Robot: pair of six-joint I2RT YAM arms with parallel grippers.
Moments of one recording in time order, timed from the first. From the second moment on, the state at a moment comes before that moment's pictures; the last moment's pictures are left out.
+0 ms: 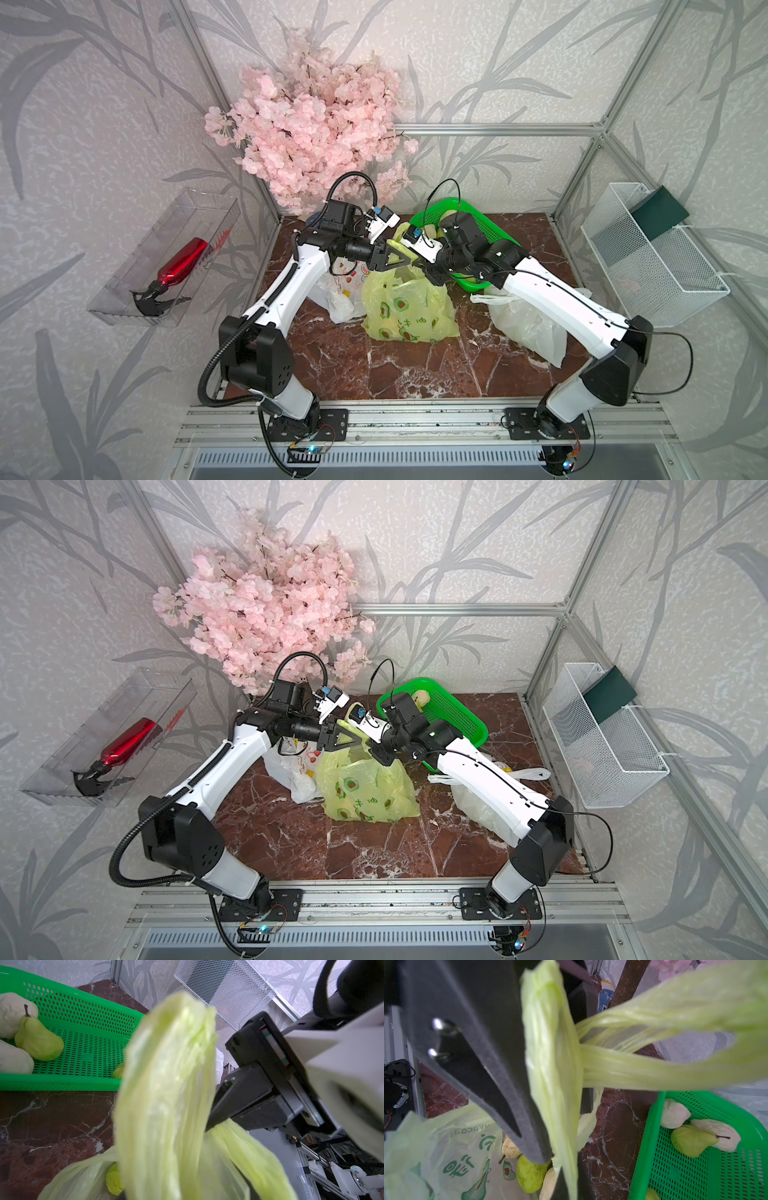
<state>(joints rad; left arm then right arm) -0.26 1.59 1.49 -0.73 1.11 0.23 0.74 1.61 1.61 -0.72 -0.20 -0.32</state>
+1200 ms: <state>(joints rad) -0.27 1.59 1.47 -0.65 1.04 0.23 0.58 1.79 1.95 -0.67 -0.61 0.24</state>
